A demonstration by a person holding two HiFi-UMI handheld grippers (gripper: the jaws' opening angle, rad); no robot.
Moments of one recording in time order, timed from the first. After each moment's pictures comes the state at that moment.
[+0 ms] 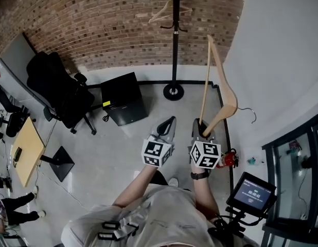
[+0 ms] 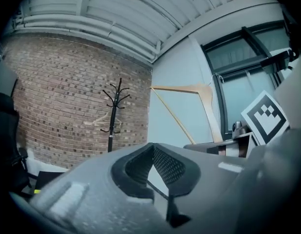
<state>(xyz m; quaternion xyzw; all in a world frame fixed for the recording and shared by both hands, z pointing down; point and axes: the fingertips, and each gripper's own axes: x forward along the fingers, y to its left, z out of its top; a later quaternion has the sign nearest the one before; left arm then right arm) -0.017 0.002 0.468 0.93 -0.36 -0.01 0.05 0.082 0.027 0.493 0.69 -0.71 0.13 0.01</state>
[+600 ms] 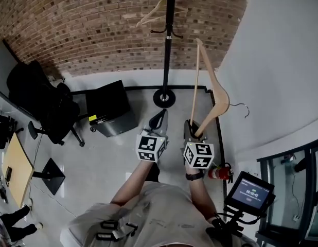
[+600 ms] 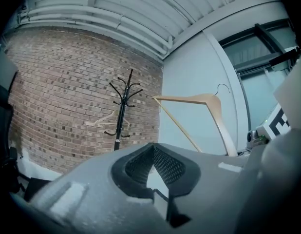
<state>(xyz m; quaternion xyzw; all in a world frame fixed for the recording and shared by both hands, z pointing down) 0.016 -0.224 0.497 0.92 -0.39 -0.02 0.06 0.107 -0.170 0.545 0.67 -0.73 0.15 0.04</state>
